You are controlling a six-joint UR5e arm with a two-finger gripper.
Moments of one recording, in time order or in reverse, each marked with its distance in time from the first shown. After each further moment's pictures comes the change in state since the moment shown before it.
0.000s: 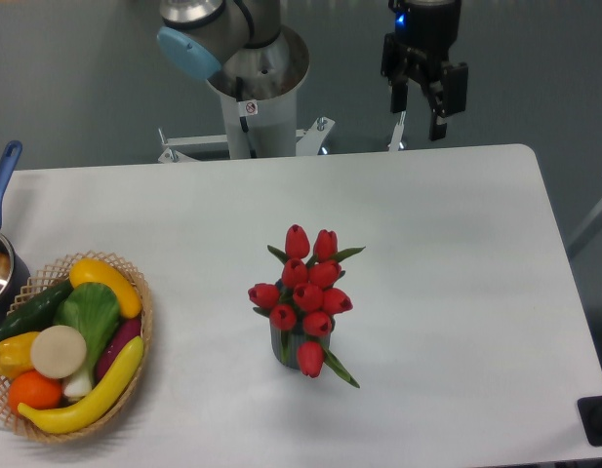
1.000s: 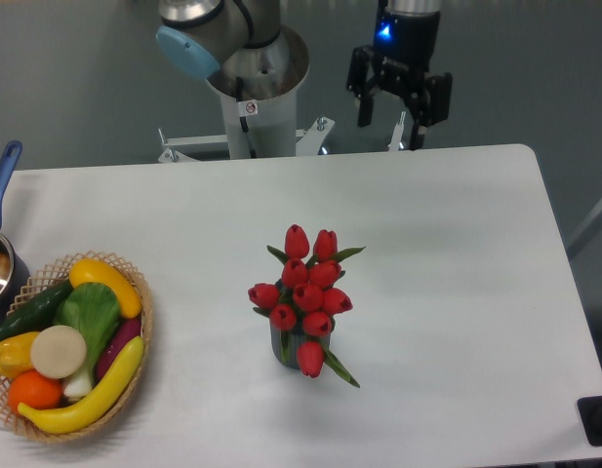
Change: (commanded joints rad) arm -0.035 0.014 -0.090 0.006 -0.207 -0.420
